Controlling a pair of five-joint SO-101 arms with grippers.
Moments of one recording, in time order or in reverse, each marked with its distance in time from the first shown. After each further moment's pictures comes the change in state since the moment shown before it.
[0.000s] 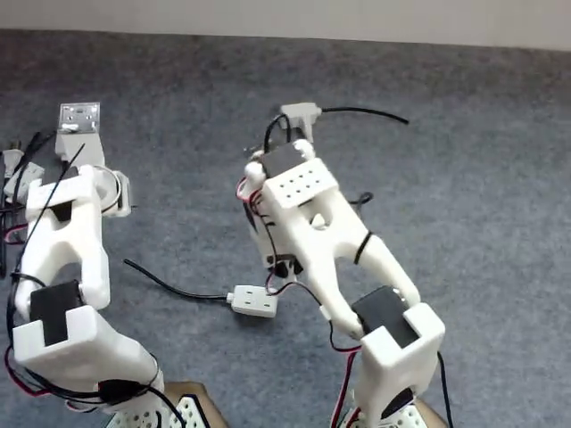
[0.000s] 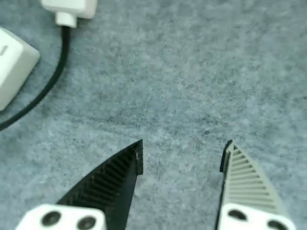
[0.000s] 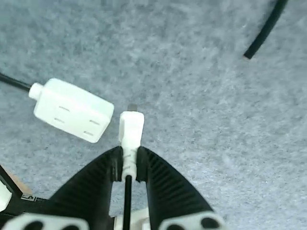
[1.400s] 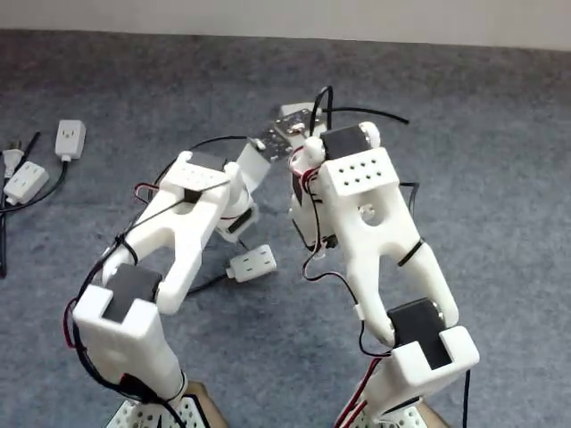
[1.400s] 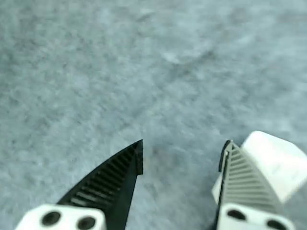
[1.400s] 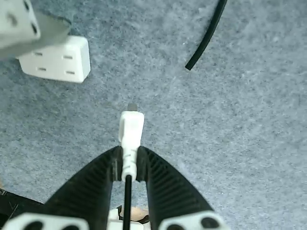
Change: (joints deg) left arm 35.7 5.0 -9.7 20.5 -16.4; right arm 12.3 -9.1 -0.2 0.4 15.7
